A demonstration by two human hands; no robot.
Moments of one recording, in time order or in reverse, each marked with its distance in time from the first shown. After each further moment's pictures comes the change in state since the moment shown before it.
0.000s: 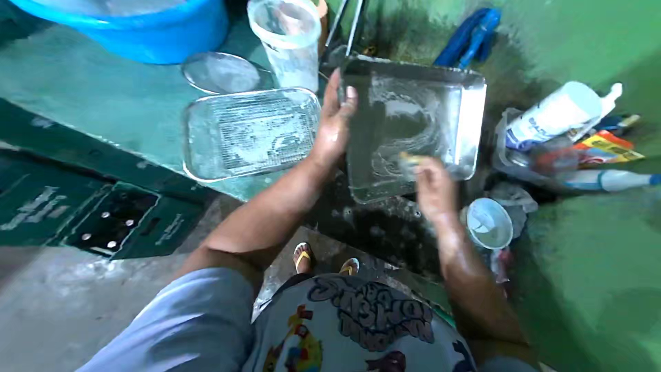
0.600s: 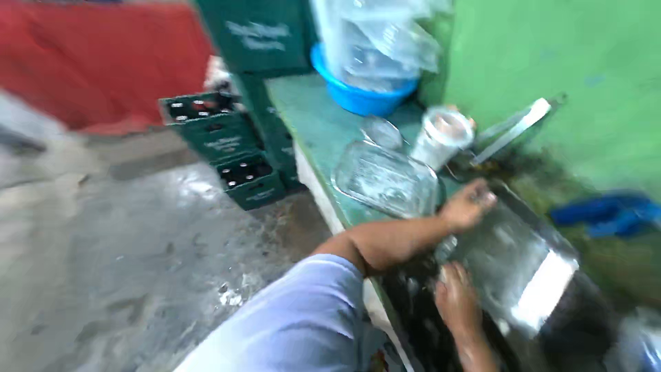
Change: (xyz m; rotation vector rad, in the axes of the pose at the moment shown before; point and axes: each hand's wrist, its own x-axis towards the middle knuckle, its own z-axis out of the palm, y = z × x) left_hand 0.033 -0.017 0.004 0.043 0.022 -0.028; right_hand -0.004 -0.023 0.077 -0.405 -0.303 -0.334
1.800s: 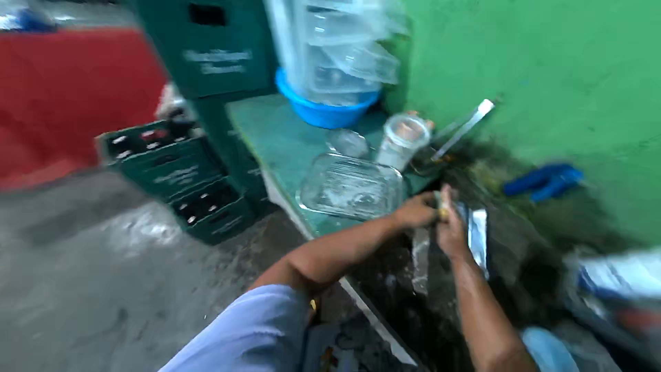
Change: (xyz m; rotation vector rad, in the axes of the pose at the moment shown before) left_hand -0.027 0.042 -0.026 0.255 -0.332 -0.302; right_hand 0.104 0.035 -0.031 0.615 0.235 -0.095
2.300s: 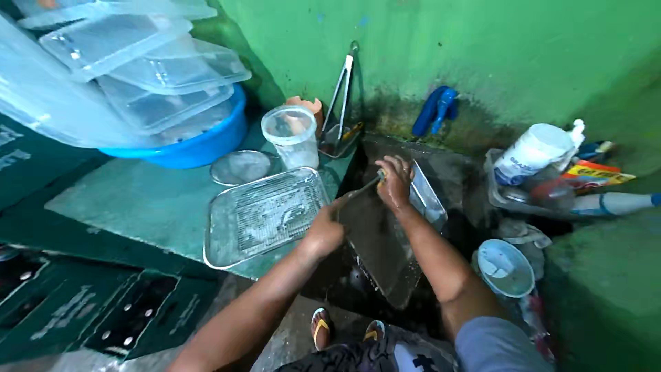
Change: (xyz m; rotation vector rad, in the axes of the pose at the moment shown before) left_hand -0.027 -0.012 0.008 0.140 0.004 -0.039; right_hand 0.022 0.079 -0.028 -0.586 0.396 0.186
